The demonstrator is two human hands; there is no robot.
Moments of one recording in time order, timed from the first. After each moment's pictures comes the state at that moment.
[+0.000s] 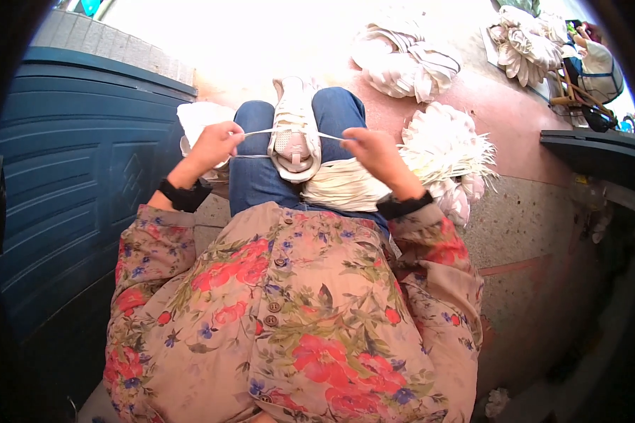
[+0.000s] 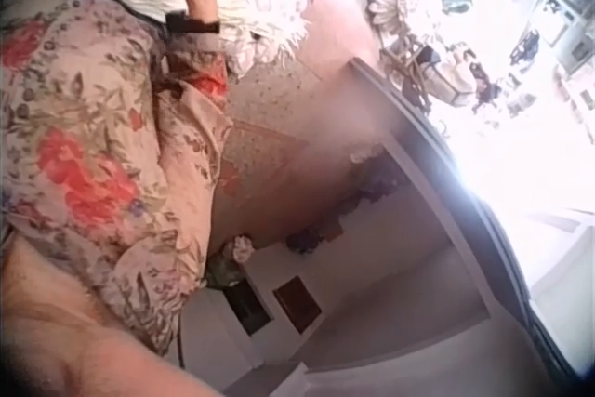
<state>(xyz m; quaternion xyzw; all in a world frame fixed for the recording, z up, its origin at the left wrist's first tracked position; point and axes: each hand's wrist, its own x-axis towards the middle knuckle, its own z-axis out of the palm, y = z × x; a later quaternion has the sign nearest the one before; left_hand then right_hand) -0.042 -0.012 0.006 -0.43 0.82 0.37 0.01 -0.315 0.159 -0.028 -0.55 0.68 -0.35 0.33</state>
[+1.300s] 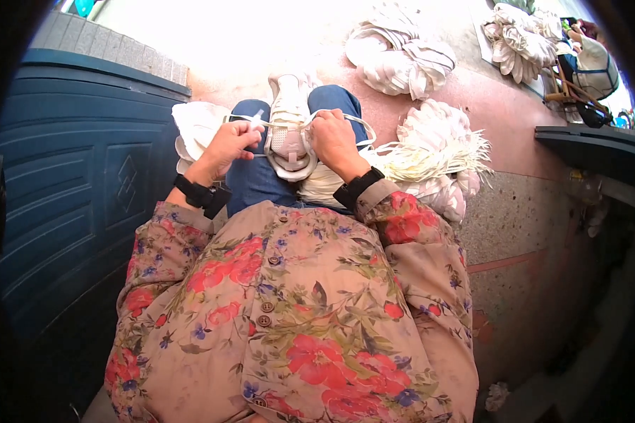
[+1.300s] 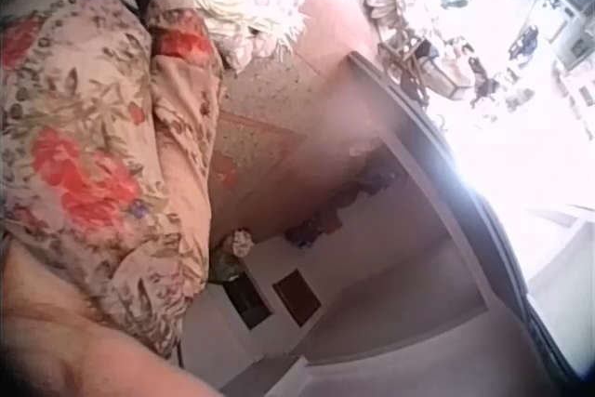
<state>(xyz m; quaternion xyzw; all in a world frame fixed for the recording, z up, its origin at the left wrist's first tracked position) -0.068 0.007 -0.009 -0.50 0.54 0.68 -0.05 -0.264 0.114 -0.060 -0.64 0.71 -0.27 0.12</state>
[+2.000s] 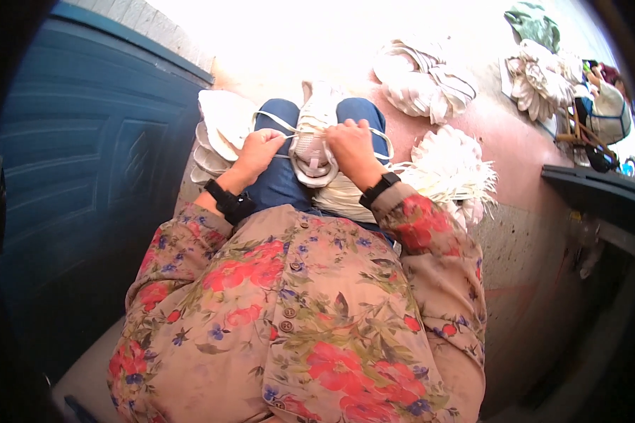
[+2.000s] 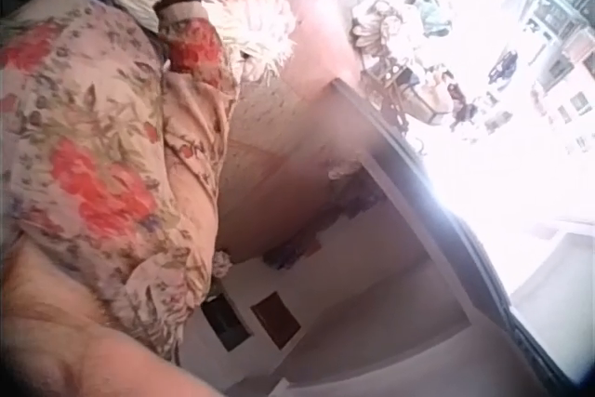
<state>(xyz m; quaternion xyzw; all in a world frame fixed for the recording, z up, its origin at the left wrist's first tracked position) -0.059 0.030 -0.048 -0.54 0.62 0.55 -0.16 -0.259 0.098 -0.047 -0.77 0.64 -0.08 -0.02</state>
